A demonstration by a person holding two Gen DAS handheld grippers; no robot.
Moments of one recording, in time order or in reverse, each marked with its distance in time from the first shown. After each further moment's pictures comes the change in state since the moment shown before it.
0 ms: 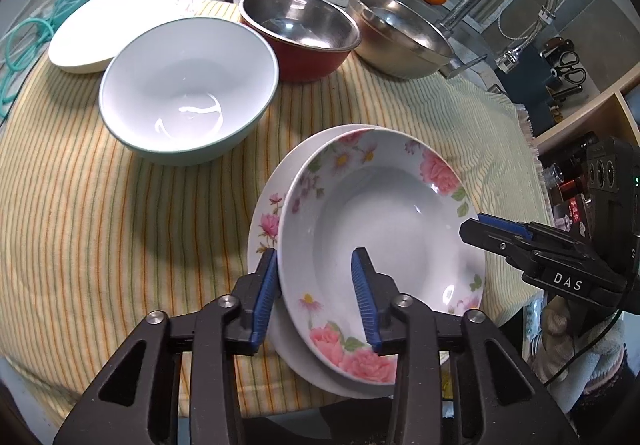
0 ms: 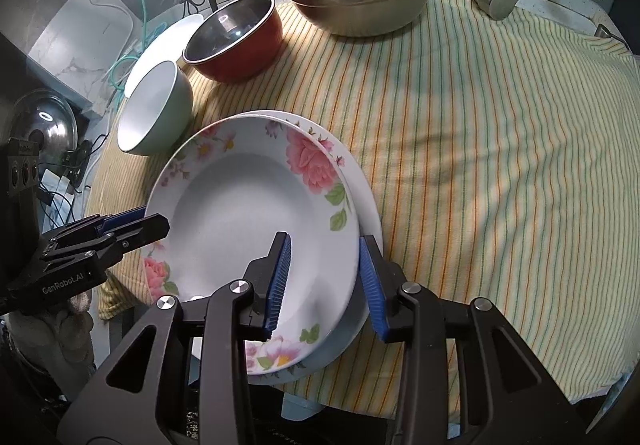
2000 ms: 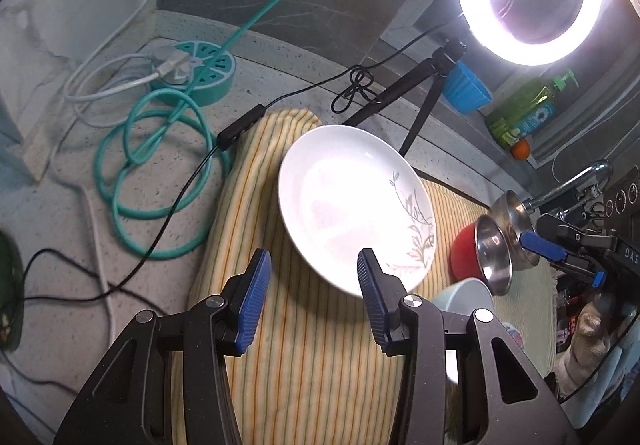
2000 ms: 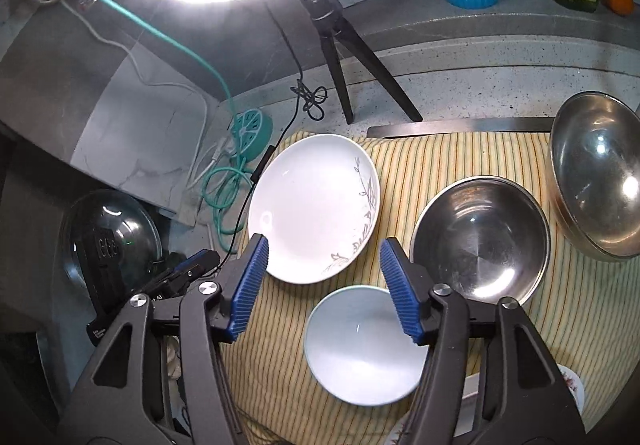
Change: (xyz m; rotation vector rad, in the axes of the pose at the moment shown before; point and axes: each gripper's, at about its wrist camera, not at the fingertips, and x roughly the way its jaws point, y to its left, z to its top) left arm -0.072 0.234 0.126 -0.185 -0.190 0.014; right arm 0.050 0.164 0.191 0.089 -0.101 0.265
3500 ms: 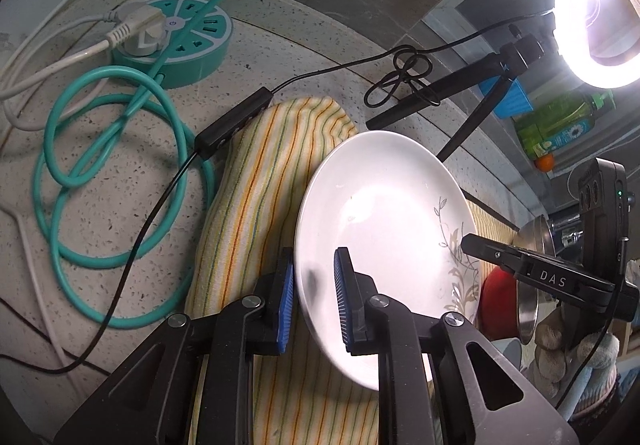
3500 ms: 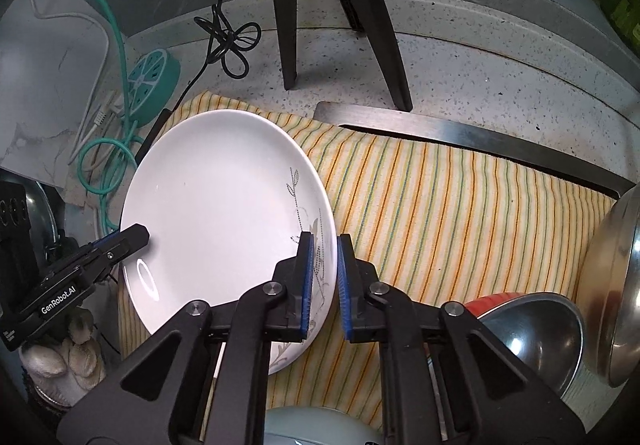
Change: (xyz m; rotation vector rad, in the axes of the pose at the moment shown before) left arm 0.072 0.023 0.042 -0.075 0.101 -0.022; right arm 0.138 -0.003 0.047 -0.117 0.206 -0.310
